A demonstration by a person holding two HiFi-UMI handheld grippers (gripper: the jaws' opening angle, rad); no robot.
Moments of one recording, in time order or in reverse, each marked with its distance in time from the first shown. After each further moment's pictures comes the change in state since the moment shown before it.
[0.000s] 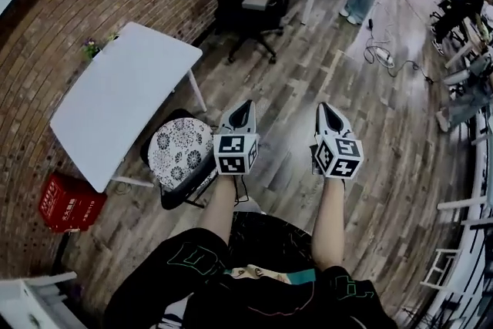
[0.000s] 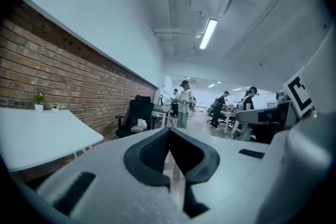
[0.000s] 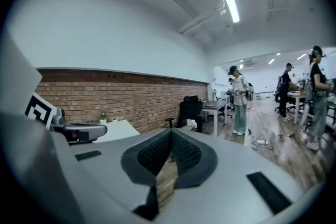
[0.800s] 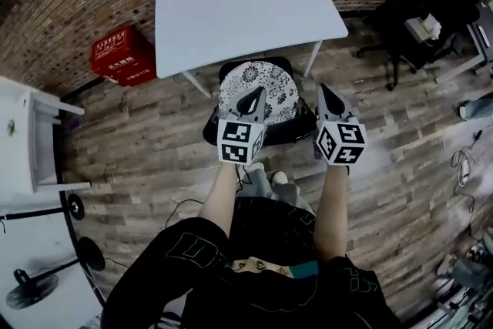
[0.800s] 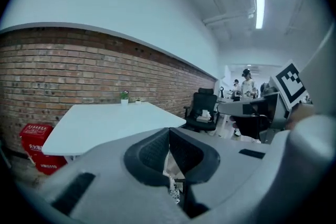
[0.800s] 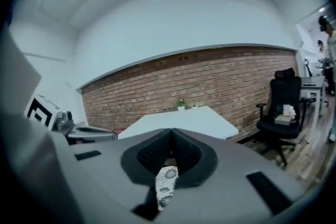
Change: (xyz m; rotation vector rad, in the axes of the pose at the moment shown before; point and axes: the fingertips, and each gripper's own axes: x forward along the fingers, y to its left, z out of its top) left arm -0.159 0.216 -0.046 -0.110 0.090 0.668; right arm 0.156 0.318 -0.045 -0.089 0.171 0.864
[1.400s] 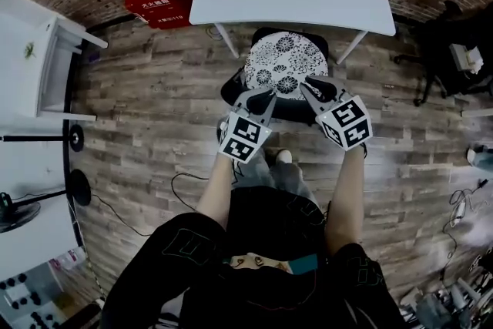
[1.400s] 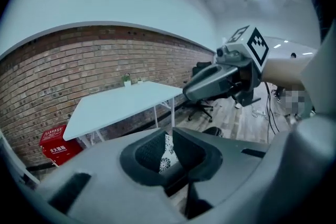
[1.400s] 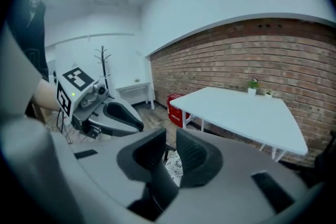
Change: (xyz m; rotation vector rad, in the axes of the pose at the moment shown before) left arm -0.066 0.001 -0.101 0.132 0.245 0.040; right arm 0.025 0.128 -0.090 -0.410 0.332 0.710
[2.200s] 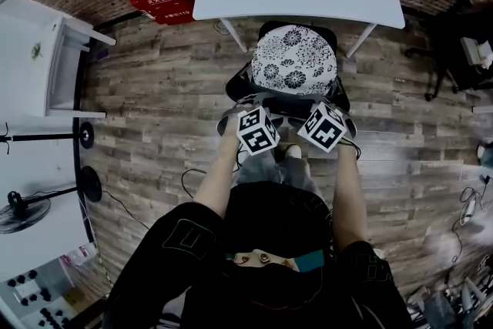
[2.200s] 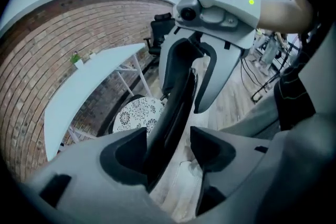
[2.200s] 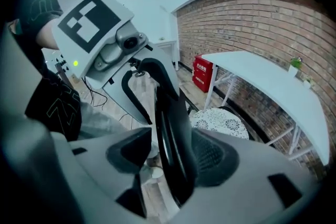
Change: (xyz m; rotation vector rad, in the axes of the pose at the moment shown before) left arm 0.031 -0.039 -0.115 0.372 0.477 -0.288; right arm 0.050 0.074 -0.117 -0.217 0.447 0.257
